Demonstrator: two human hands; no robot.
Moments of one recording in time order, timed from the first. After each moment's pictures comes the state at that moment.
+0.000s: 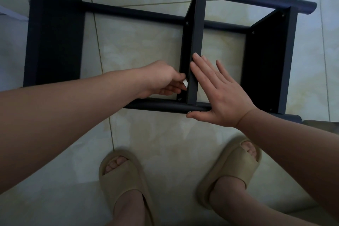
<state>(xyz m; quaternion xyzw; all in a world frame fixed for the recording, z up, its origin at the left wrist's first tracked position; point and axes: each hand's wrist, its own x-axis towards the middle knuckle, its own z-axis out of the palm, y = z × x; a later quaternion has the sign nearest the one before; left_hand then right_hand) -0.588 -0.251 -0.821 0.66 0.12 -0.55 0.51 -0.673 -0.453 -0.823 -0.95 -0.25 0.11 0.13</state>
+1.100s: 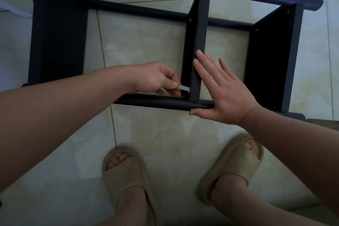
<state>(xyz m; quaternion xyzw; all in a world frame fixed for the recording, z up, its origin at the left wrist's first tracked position) -0.586 -0.224 -0.813 0.70 -0.07 -0.58 0.41 -0.673 -0.453 -0.824 -0.95 -0.25 0.12 0.13</state>
